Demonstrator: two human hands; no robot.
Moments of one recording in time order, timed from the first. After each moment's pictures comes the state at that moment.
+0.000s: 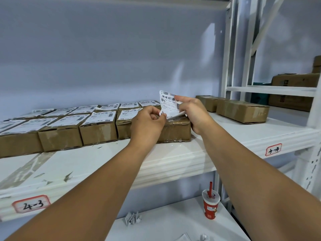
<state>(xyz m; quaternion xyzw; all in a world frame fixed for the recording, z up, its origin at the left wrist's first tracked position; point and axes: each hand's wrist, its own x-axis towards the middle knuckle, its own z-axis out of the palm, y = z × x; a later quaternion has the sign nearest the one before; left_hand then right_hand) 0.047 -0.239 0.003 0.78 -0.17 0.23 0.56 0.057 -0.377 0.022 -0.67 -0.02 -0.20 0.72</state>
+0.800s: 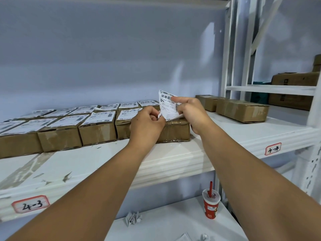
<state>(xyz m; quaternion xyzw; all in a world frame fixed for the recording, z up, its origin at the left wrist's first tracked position) 0.046 -0.239 0.001 0.80 -0.17 0.25 0.52 0.057 -0.377 0.021 -0.70 -0.01 -0.22 0.68</state>
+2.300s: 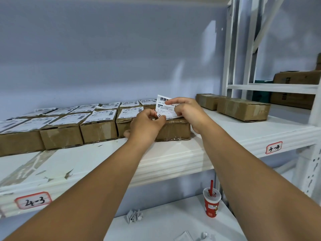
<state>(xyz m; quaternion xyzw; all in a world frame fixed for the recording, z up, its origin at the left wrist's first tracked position) 0.055 -0.239 -0.002 0.80 -0.13 0.16 0.56 0.052 -0.375 0.019 -0.75 -0.05 -0.19 0.63</state>
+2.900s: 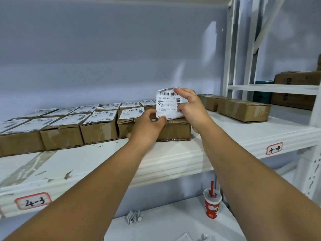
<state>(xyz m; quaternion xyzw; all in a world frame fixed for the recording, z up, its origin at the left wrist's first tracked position) 0.052 -0.240 -0.005 0.82 -0.13 0.14 0.54 0.055 -0.376 0.021 -0.73 -0.07 -0.30 0.61</state>
